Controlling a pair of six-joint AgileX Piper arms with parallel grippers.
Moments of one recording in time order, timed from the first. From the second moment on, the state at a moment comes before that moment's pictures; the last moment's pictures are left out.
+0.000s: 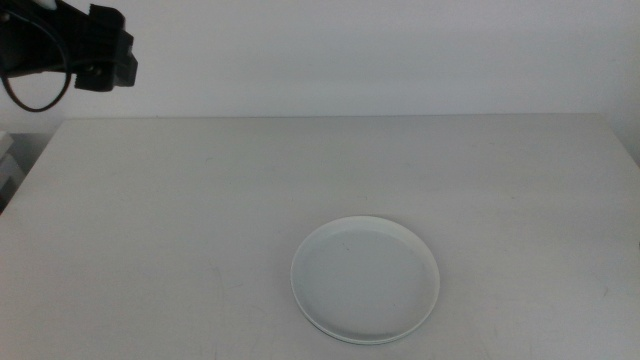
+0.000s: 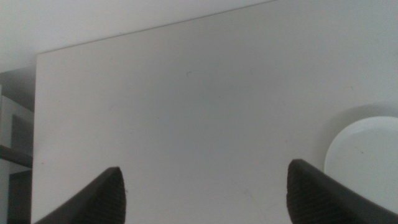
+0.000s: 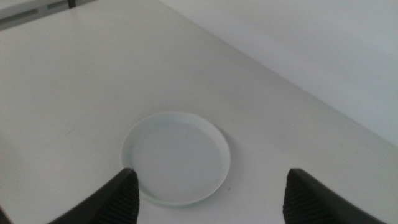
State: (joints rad) left arm -0.39 1.23 -1.42 0.22 1.06 -0.20; right arm 0.41 0.56 -0.89 0.26 0.87 -0.40
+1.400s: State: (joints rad) left arm -0.39 0.94 -1.22 0.37 1.06 -0.40; right arm 0.07 0.92 -1.14 0.05 0.83 0.05
